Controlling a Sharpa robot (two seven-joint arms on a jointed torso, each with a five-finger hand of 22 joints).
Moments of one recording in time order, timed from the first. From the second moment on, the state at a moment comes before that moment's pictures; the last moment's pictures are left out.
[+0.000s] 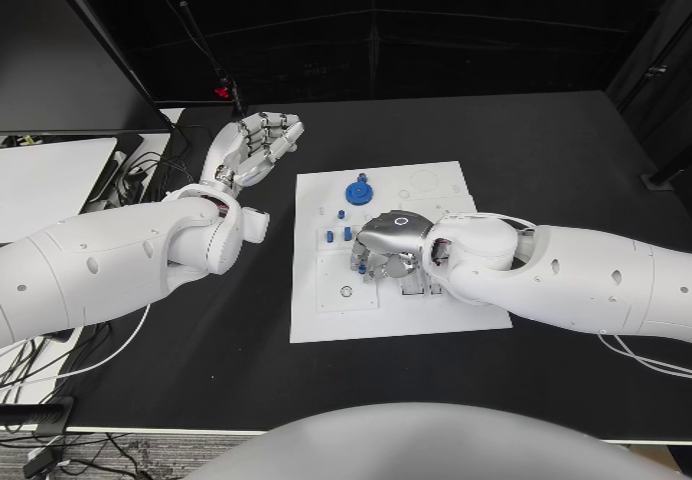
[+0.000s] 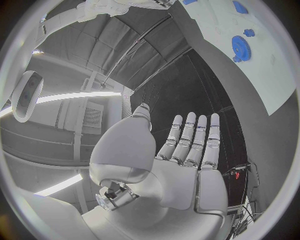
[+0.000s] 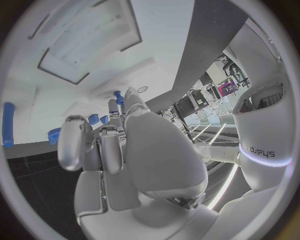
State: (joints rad) left arm 1.29 -0.67 -0.24 1.33 -0.17 -0.54 0.68; left_hand 1.21 0.04 -0.10 0.29 0.28 0.48 0.16 0.53 0.08 0.59 0.24 0.49 0.07 0.36 0.23 0.69 0.16 0.13 0.53 0.29 0.07 0.63; right arm 1.09 -0.77 -0.04 1.63 -1.78 -0.13 -0.06; right_hand 1.67 -0.05 0.04 0.28 0.05 1.06 0.14 0.07 0.07 1.15 0.10 0.06 0.06 1.47 0.01 1.50 1.31 0.05 1.45 0.12 1.33 1.31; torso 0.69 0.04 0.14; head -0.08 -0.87
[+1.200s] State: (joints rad) left arm 1.28 -0.66 -0.24 1.32 -0.17 -0.53 0.68; left_hand 1.21 0.04 -0.10 0.29 0.28 0.48 0.16 0.53 0.08 0.59 0.24 0.49 0.07 0.36 0.23 0.69 0.16 0.13 0.53 0.29 0.07 0.63; right arm 1.16 -0.97 -0.04 1.64 -1.37 -0.43 0.08; right_hand 1.54 -0.06 0.03 0.26 0.05 0.86 0.18 0.07 0.07 0.92 0.13 0.08 0.06 1.47 0.02 1.42 1.27 0.07 1.47 0.13 1.36 1.31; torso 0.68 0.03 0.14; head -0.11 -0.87
